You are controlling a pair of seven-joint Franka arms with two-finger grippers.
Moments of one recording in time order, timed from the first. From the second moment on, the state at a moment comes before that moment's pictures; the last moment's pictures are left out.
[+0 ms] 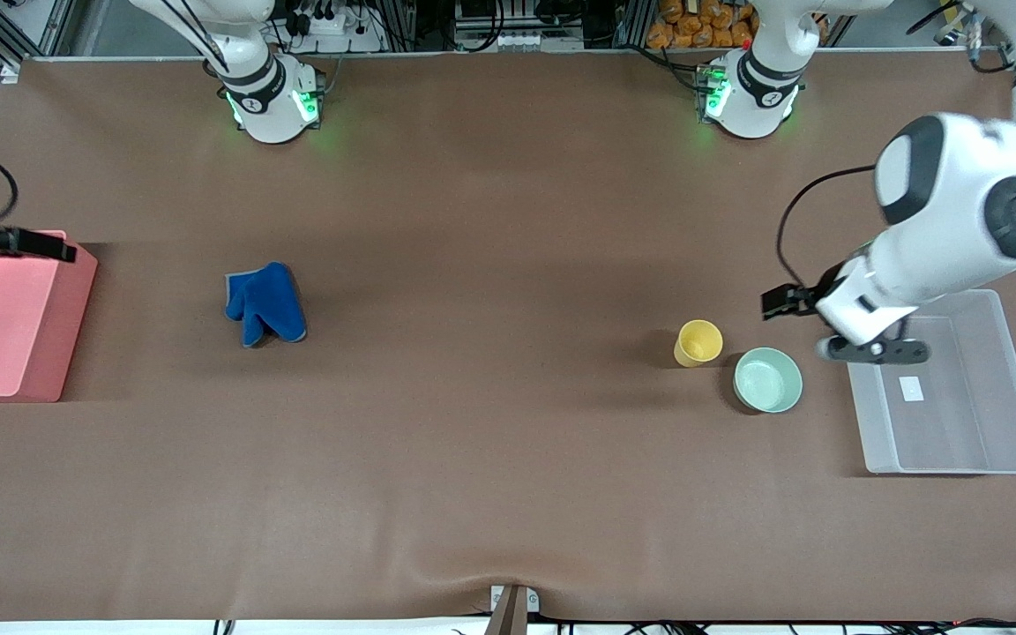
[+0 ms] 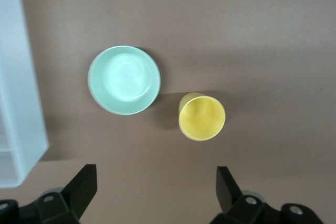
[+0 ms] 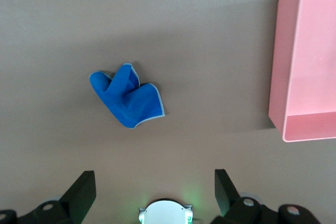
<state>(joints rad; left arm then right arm) -0.12 0.22 -0.07 -1.80 -0.09 1.95 -0.11 -0.16 0.22 0.01 -1.48 0.01 1.39 -0.04</state>
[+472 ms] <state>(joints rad) -0.15 0.34 -0.09 -1.87 -0.09 2.12 -0.17 -0.14 0.43 0.02 -1.48 0.08 1.50 -0.04</state>
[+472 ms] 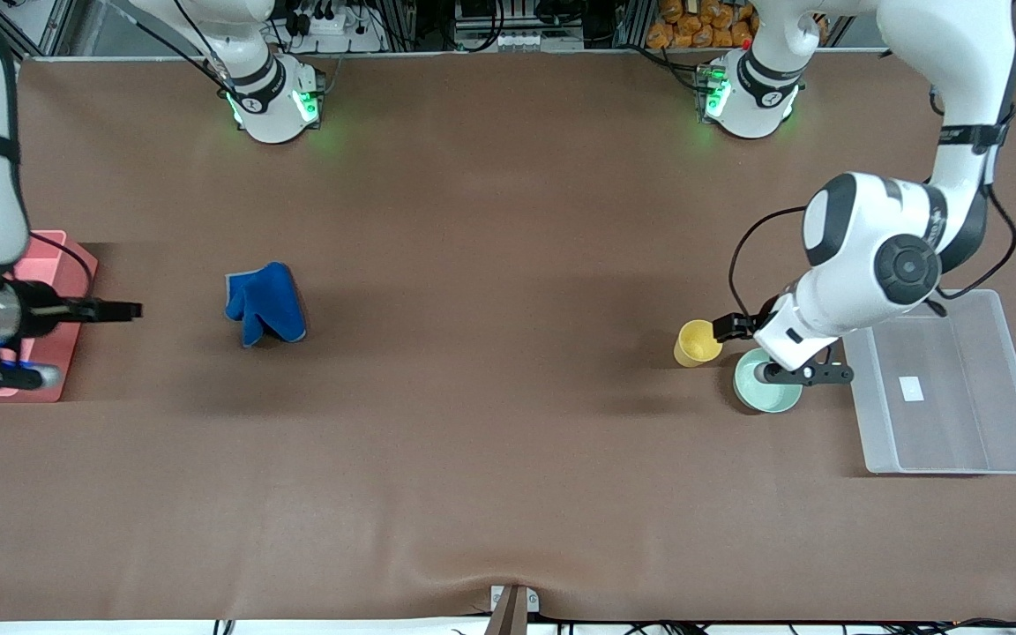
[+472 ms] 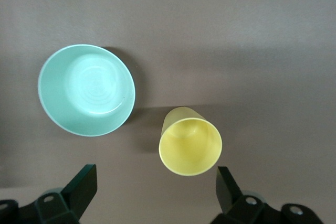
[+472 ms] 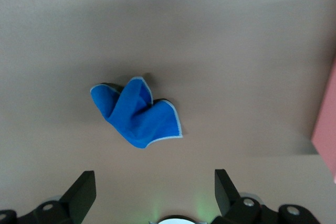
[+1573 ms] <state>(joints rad) -0.18 0.42 -0.09 -1.98 -0.09 2.28 -0.27 -0.21 0.65 0.01 -1.68 0.36 1.60 0.17</state>
